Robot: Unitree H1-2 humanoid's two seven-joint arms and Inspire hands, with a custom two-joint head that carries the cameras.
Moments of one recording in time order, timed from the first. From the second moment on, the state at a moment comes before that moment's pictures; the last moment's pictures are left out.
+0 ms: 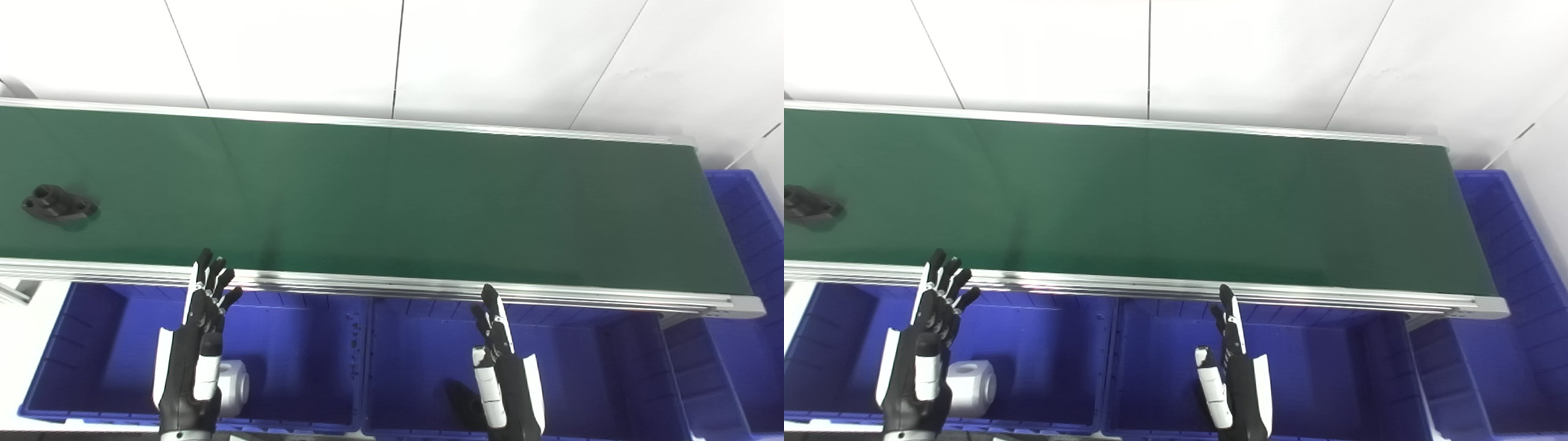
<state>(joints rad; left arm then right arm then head) 0.49 0.00 -0.15 -0.27 0.07 -0.20 -0.02 0.69 0.10 0.27 -0.18 -0.25 -0.36 -0.23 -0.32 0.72</state>
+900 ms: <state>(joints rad) 0.48 0.03 -0.13 -0.25 0.03 -0.20 -0.06 0.66 0.10 0.26 -0.12 -0.25 -0.41 -0.27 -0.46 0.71</state>
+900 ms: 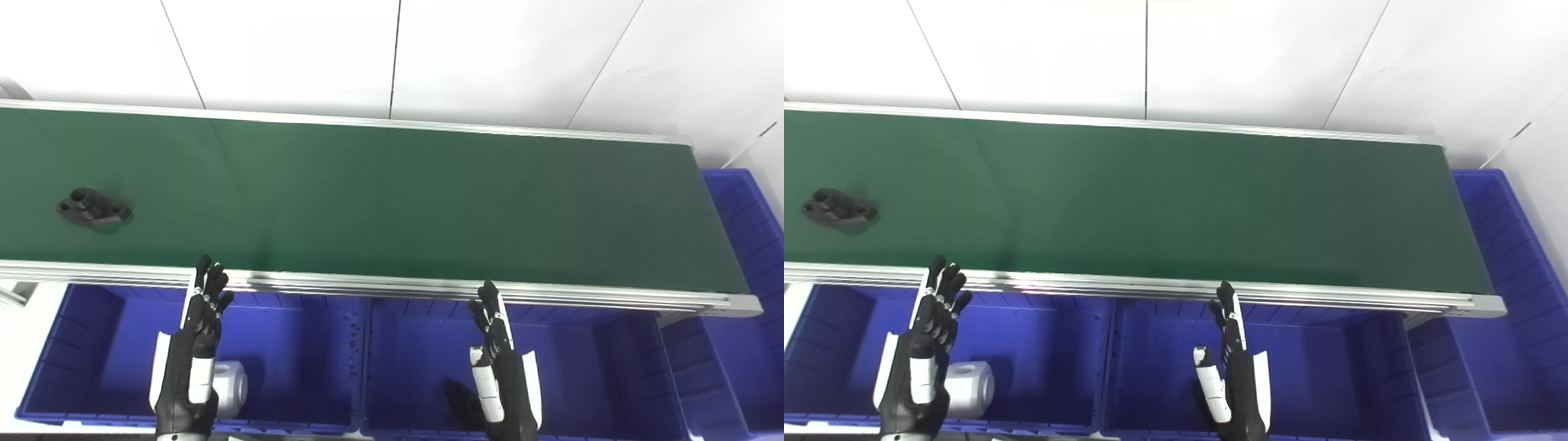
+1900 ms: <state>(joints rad) 0.47 0.02 -0.14 -0.25 0.03 -0.19 -0.06 0.65 0.10 0.26 -0.11 -0.25 -0.41 -0.27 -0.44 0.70</state>
